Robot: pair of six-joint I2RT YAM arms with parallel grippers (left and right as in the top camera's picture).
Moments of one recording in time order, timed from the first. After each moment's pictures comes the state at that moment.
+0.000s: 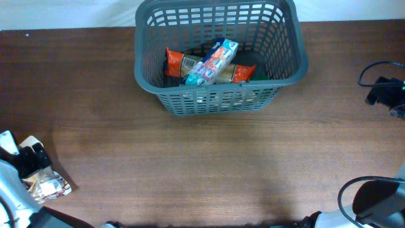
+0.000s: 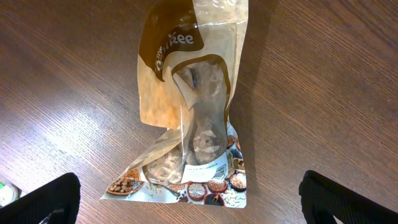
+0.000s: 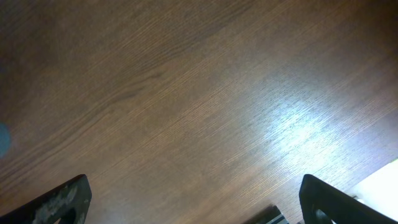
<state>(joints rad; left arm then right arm) 0.90 1.46 1.15 -0.92 -0.04 0.31 -0.52 1.70 1.85 -1.49 0.10 0.11</state>
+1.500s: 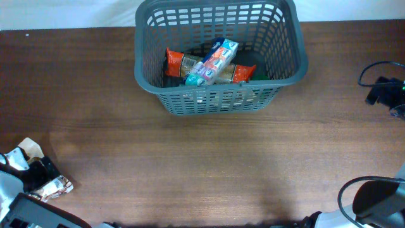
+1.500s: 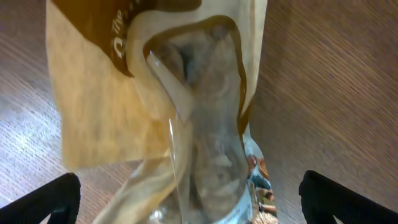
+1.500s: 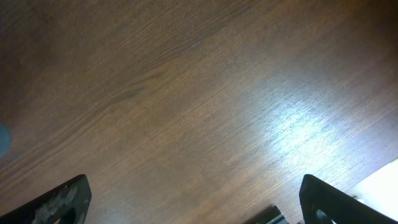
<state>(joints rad) 1.02 1.58 0.93 -0.63 0.09 0.37 -0.52 1.70 1.85 -1.49 0.10 0.11</state>
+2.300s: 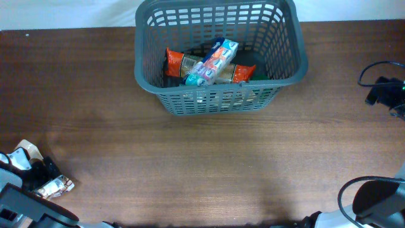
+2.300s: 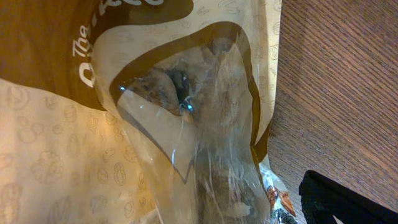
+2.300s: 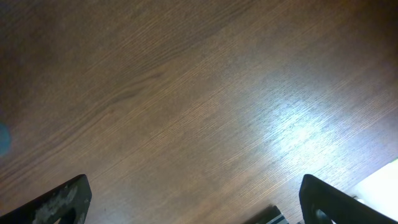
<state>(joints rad) 1.02 1.68 0.93 -0.55 0.09 0.37 -0.52 1.70 1.85 -1.49 0.10 0.11</state>
